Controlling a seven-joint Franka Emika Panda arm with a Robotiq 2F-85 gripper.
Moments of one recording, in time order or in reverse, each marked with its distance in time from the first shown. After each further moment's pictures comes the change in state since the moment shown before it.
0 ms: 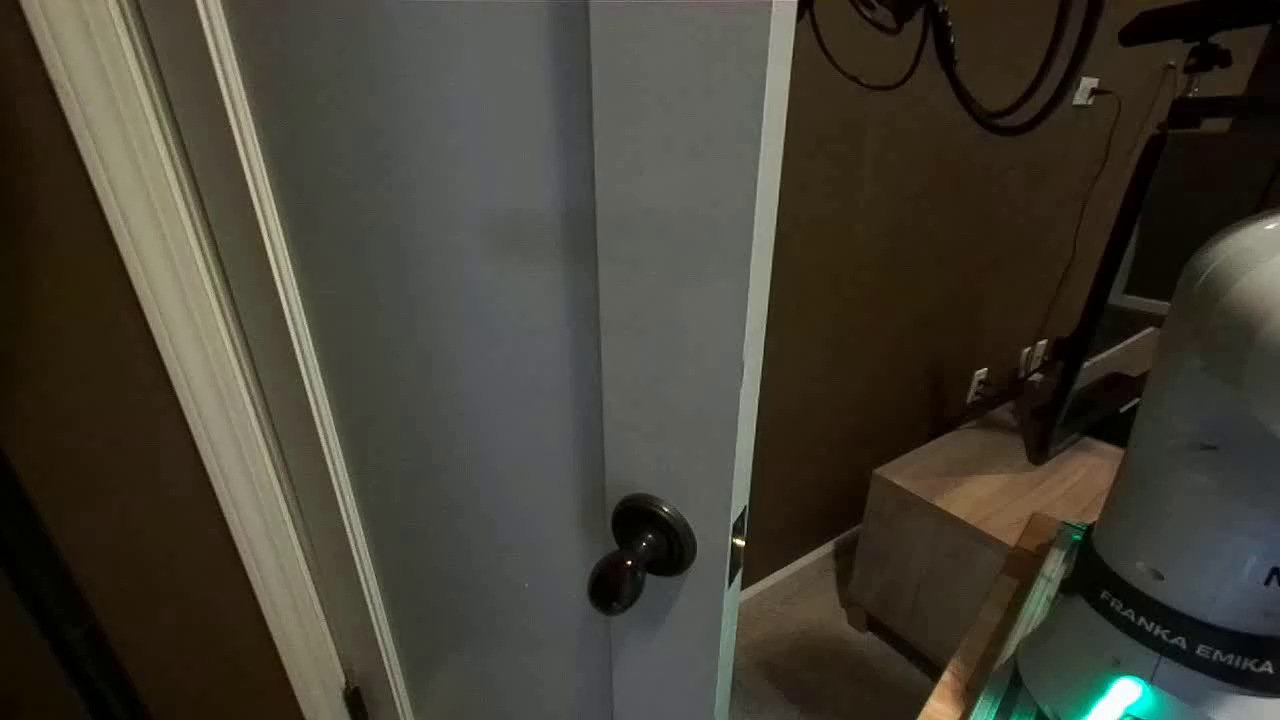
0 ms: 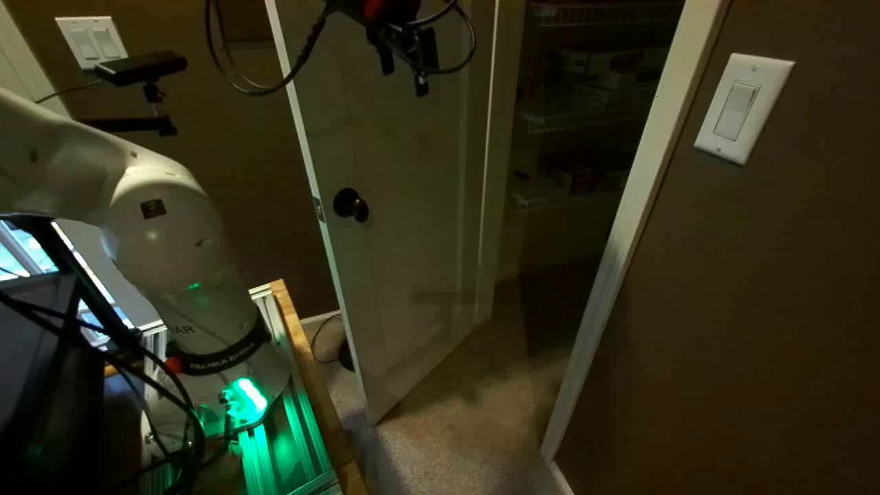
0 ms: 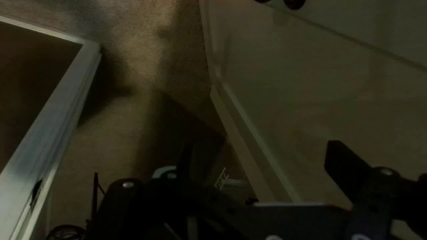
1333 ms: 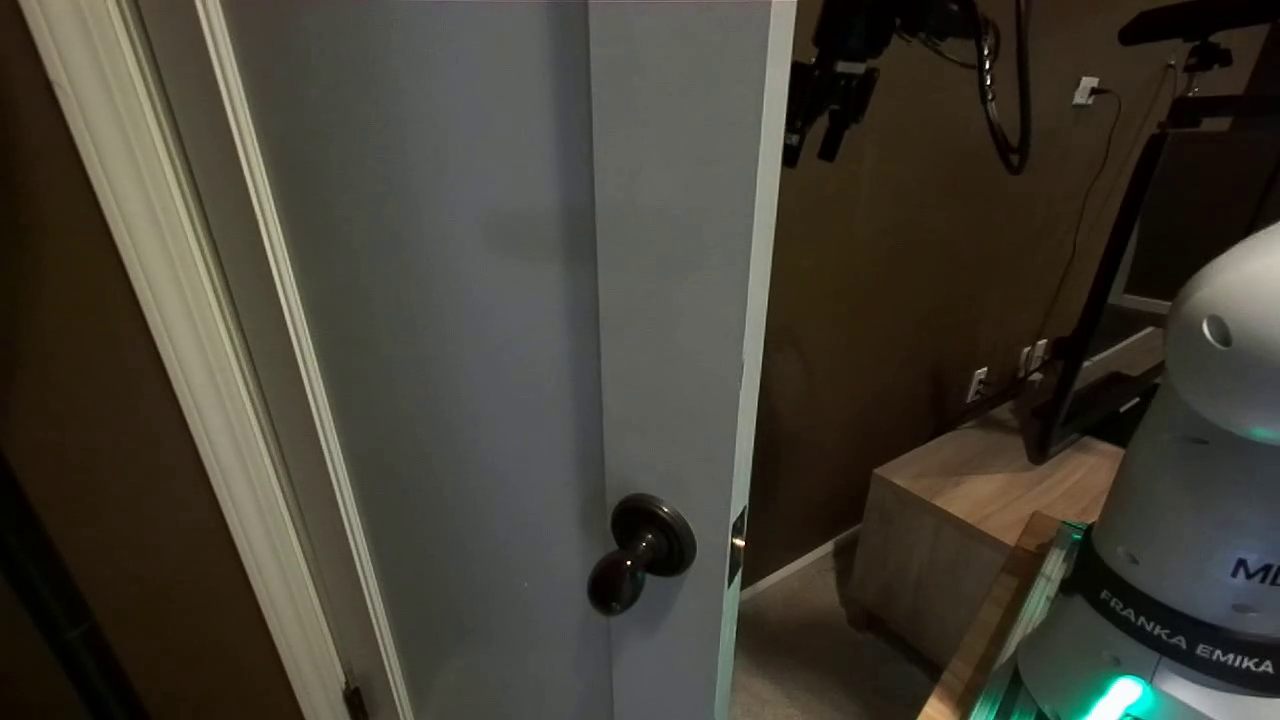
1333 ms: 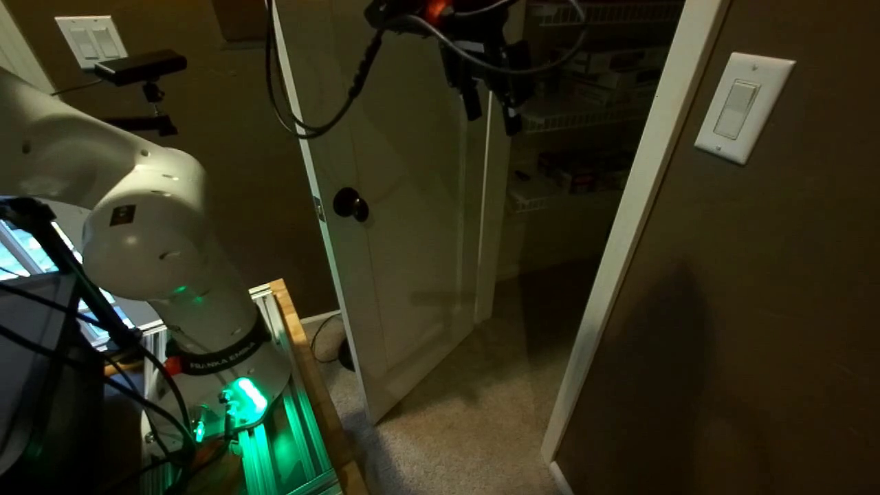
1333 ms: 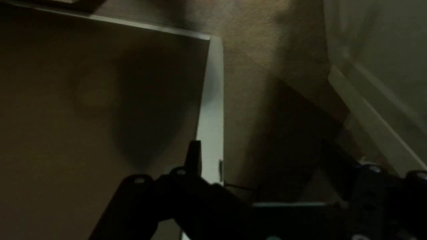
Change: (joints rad) arm -0.261 0.062 -0.122 0.001 -0.328 0.126 -0.090
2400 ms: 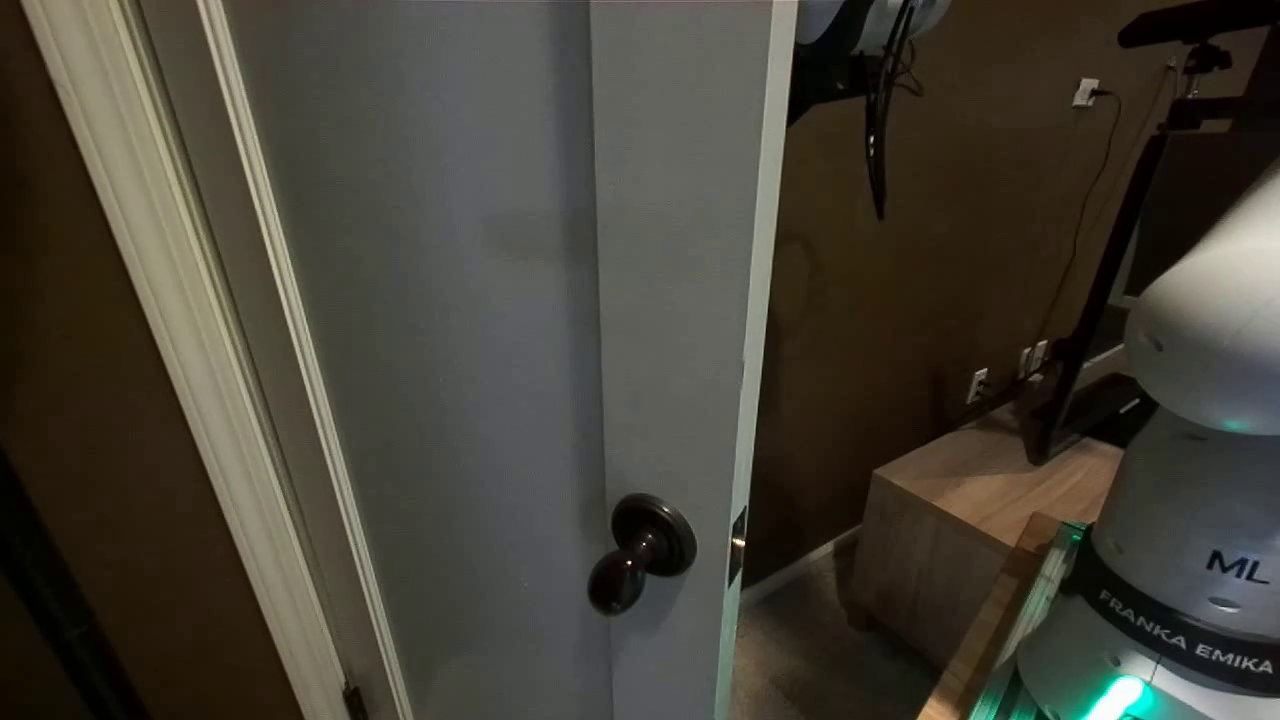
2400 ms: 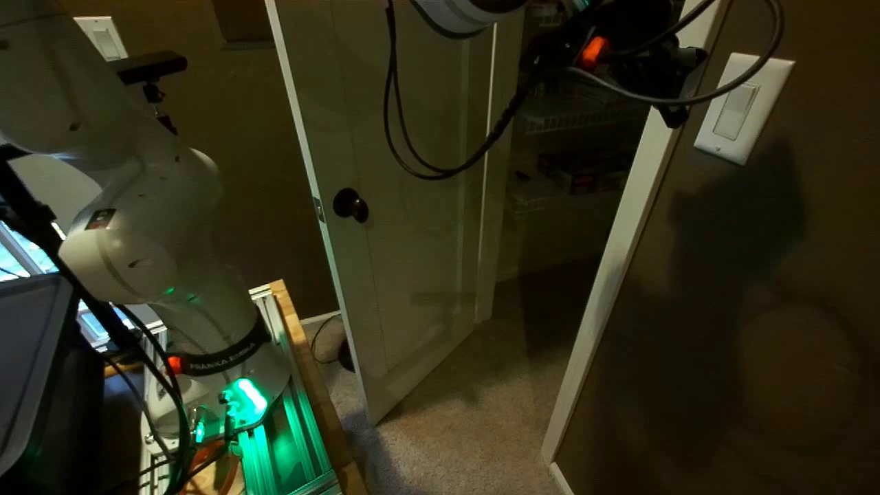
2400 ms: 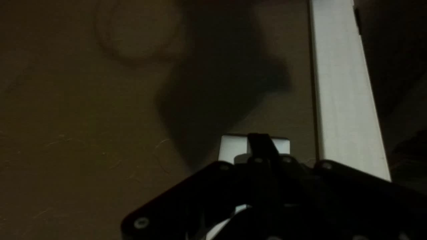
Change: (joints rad) arm -0.185 0.424 0.044 0.188 -0.169 0.639 0.270
